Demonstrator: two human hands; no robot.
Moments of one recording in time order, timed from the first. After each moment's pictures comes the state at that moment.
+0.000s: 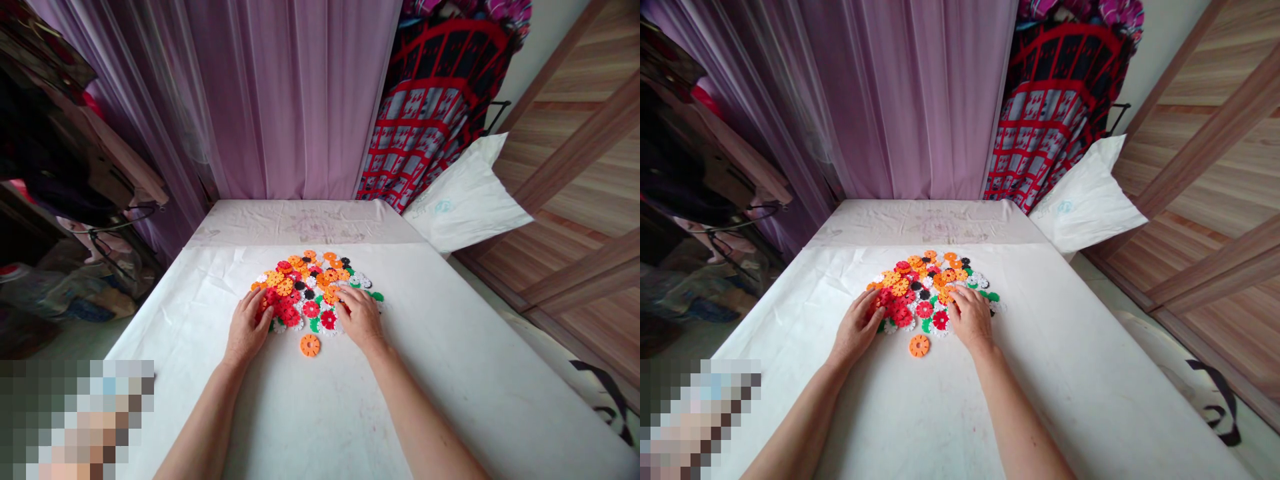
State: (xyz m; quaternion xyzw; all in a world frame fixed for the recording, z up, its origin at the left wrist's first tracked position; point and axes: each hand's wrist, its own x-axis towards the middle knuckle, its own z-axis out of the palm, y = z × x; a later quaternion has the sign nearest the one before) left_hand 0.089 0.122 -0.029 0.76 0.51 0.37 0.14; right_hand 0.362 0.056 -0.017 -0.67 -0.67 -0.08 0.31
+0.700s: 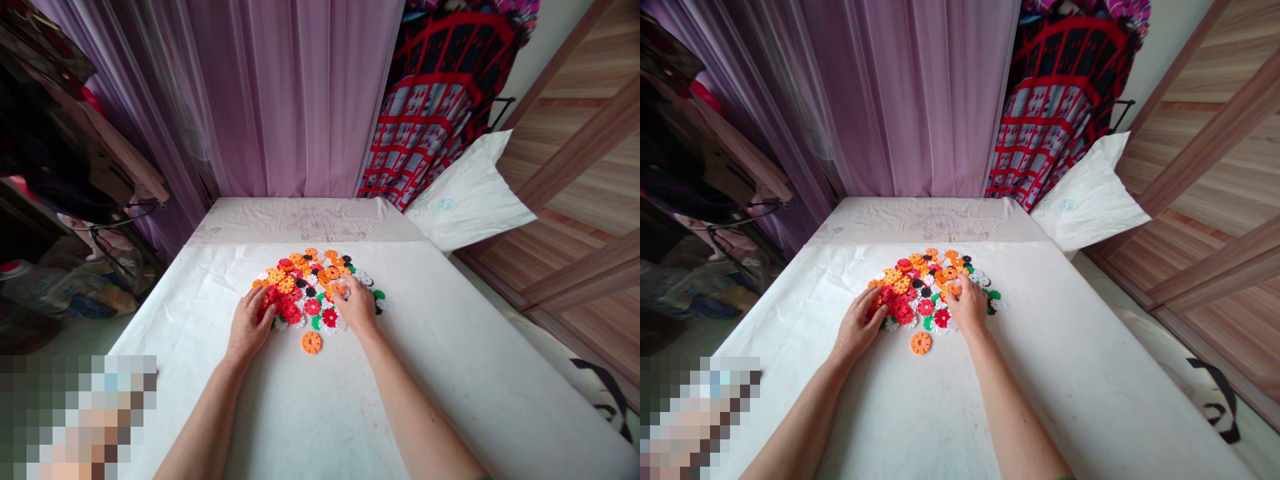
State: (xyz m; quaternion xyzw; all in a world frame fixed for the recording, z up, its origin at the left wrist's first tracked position) left_hand 0.090 0.121 -0.028 0.76 0.50 0.38 0.13; right_hand 0.353 0.083 -0.016 -0.77 -0.55 0.00 0.32
